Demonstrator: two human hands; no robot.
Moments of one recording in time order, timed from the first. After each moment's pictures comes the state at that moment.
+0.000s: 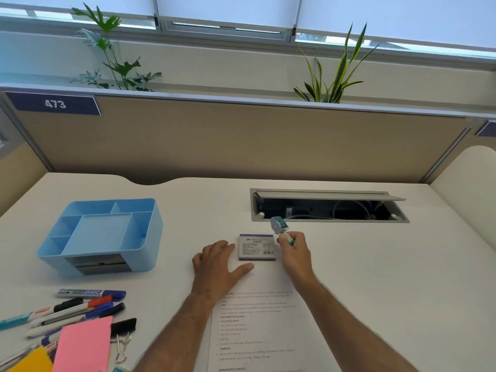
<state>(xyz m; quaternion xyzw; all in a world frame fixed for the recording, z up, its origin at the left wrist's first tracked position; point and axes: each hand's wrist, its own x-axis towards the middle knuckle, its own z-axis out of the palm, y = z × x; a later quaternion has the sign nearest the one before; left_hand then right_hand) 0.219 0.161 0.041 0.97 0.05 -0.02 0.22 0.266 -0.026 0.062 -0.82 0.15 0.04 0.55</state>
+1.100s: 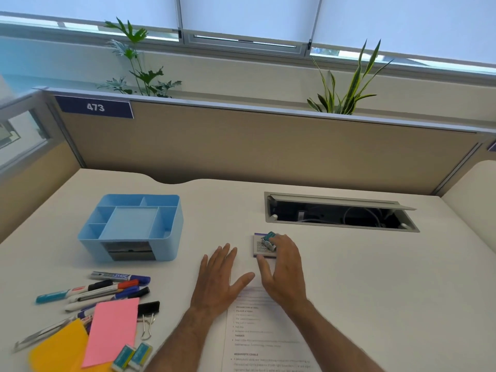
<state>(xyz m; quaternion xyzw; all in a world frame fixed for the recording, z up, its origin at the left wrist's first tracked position) 0.171 0.185 0.025 0.97 0.01 0.04 0.23 0.210 0.012 0.042 -0.91 -0.11 -0.17 0.35</state>
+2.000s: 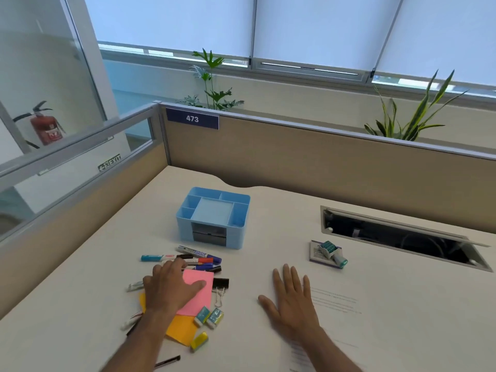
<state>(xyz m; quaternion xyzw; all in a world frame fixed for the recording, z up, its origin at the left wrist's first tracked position) 0.037 0.367 0.066 0.93 0.35 0.03 0.12 0.128 0.088 0.016 -0.96 -0.26 0.03 0.06</state>
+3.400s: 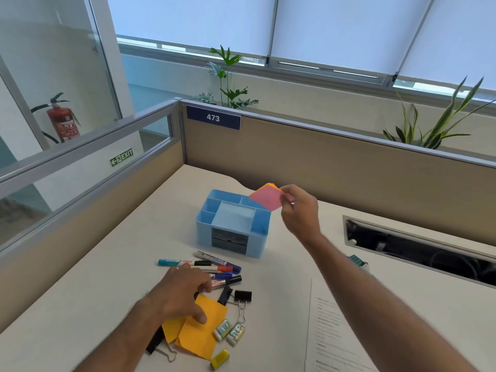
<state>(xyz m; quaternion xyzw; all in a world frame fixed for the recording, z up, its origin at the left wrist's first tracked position) 0.025 0.405 0.115 0.97 0.10 -0.16 0.17 0.245 0.215 0.183 -0.84 -0.26 -0.18 0.44</state>
